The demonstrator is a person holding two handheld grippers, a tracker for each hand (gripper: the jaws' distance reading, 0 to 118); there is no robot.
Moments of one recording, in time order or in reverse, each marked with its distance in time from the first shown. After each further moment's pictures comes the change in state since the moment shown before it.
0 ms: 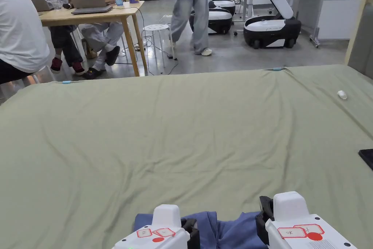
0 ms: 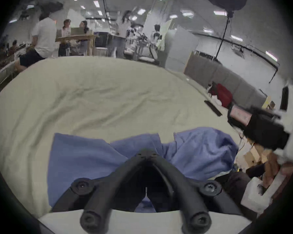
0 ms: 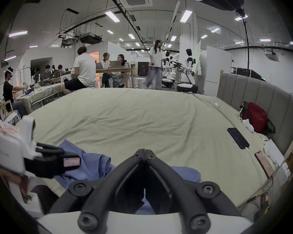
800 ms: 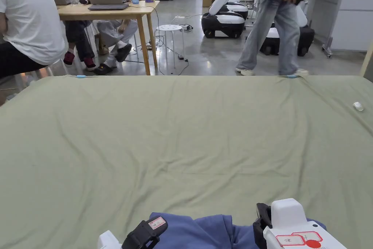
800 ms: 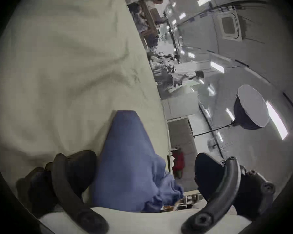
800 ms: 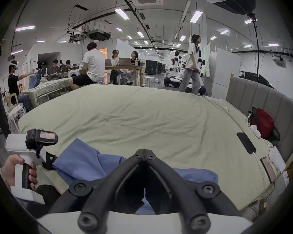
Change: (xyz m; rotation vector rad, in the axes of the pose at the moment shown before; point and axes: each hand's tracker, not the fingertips) left arm -0.149 -0.060 0.003 0.149 -0.359 0.915; right arm -0.033 0.007 -0.009 -0.019 0.045 0.055
